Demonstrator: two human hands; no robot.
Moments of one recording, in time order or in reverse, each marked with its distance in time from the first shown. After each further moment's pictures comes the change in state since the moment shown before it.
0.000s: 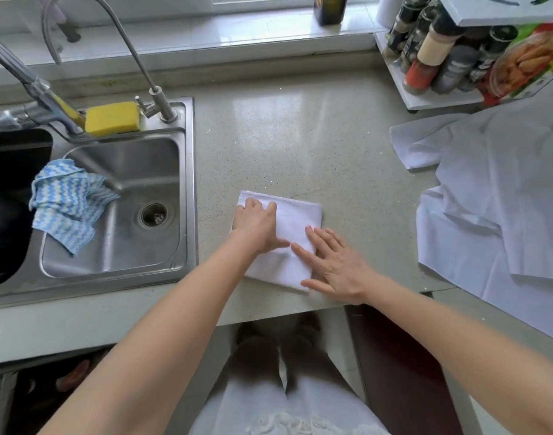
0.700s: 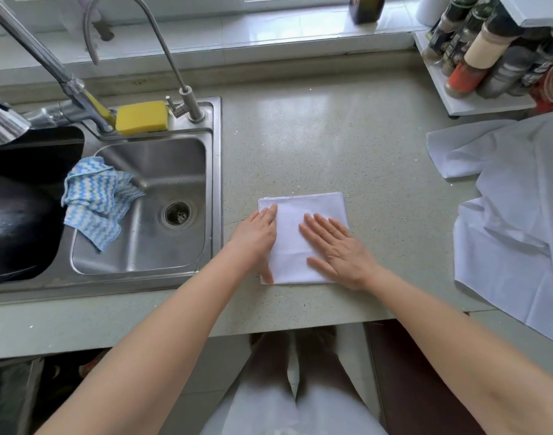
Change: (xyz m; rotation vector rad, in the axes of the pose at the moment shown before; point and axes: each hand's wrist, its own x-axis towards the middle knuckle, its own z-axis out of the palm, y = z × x) left_hand -0.018 -0.049 0.008 0.163 -0.156 0.120; right_hand 0.066 0.004 0.006 0.061 0.120 -0.033
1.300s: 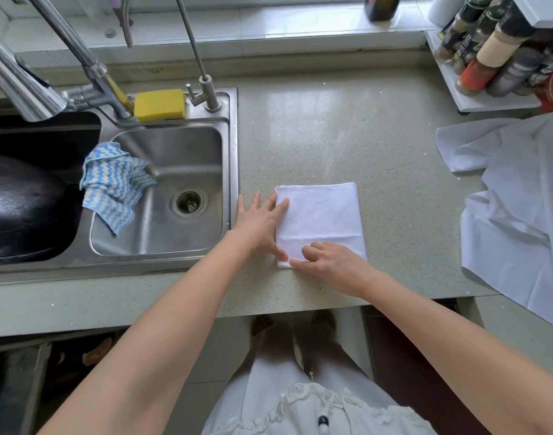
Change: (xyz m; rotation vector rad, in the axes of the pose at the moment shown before) left_hand -0.003 -0.029 0.024 -0.273 0.091 -0.049; right_hand -0.013 -0.077 -0.039 -0.022 0.104 -0.317
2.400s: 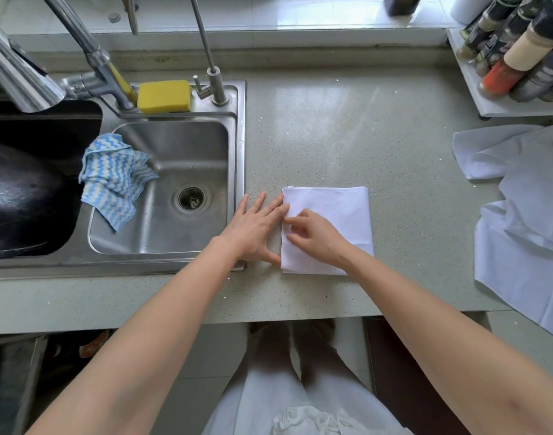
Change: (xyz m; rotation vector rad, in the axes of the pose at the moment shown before) left_hand -0.001 -0.034 0.018 0.009 0.109 0.174; right_hand 0.073 0.017 0.004 0.661 0.006 0.571
